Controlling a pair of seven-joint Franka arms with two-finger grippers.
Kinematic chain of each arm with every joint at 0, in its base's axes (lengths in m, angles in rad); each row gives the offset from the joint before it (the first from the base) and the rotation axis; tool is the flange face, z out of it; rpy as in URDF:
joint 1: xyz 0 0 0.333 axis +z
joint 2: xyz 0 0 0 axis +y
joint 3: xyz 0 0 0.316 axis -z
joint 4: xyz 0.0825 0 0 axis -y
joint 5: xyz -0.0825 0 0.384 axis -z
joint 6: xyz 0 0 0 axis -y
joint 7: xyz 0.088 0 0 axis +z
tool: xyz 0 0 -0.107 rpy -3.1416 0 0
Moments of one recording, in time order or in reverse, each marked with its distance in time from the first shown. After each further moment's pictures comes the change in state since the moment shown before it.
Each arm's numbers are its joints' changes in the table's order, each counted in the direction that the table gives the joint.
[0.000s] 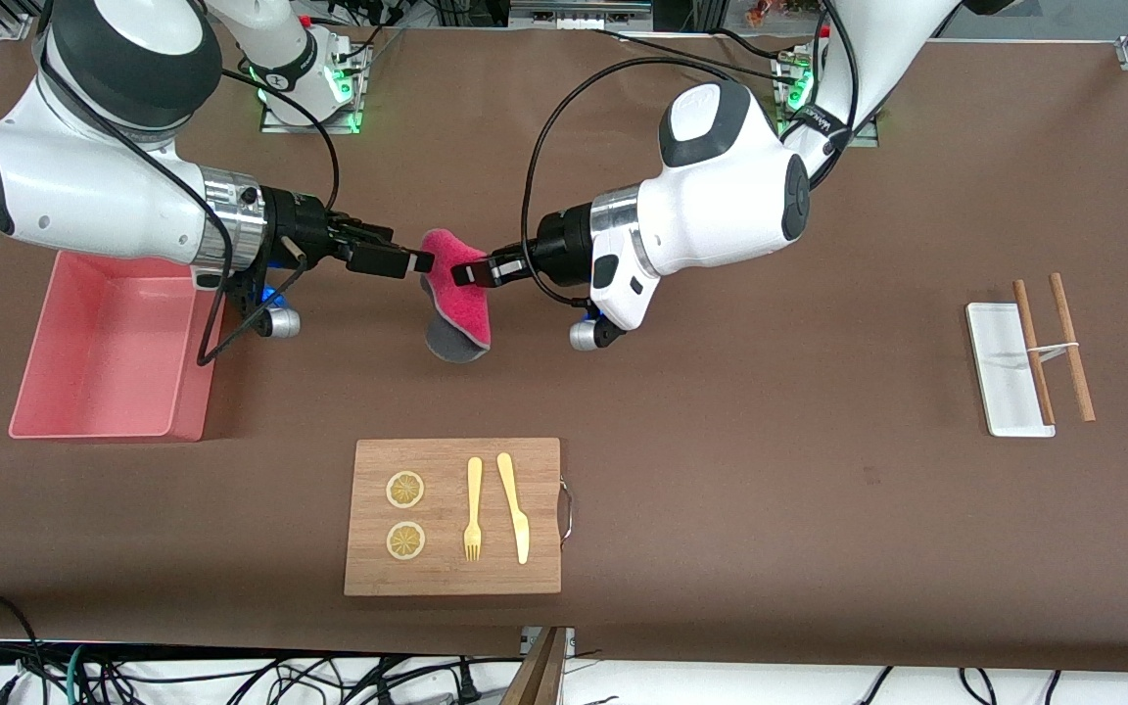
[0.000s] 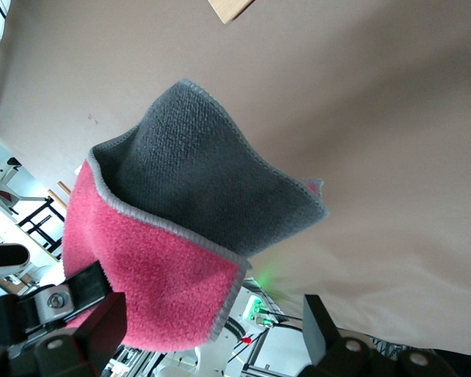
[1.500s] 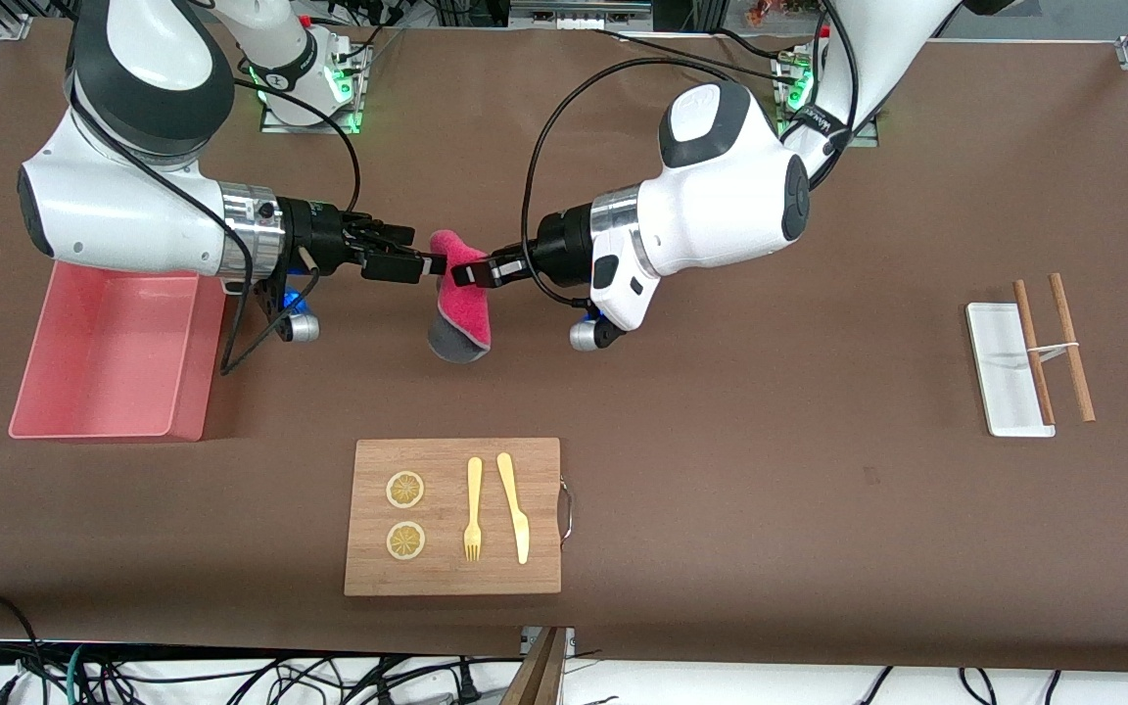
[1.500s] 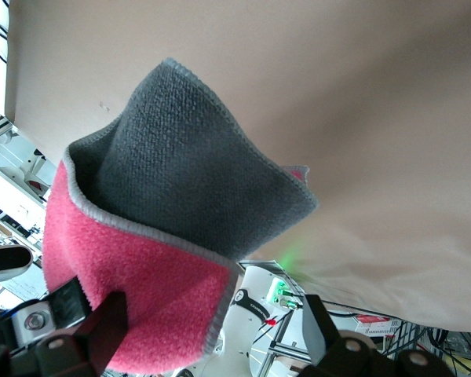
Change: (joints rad) left arm 0.000 0.001 -0.001 0.000 0.000 0.000 0.000; right arm 0.001 -0.001 -0.004 -0.071 -0.102 0.043 0.031
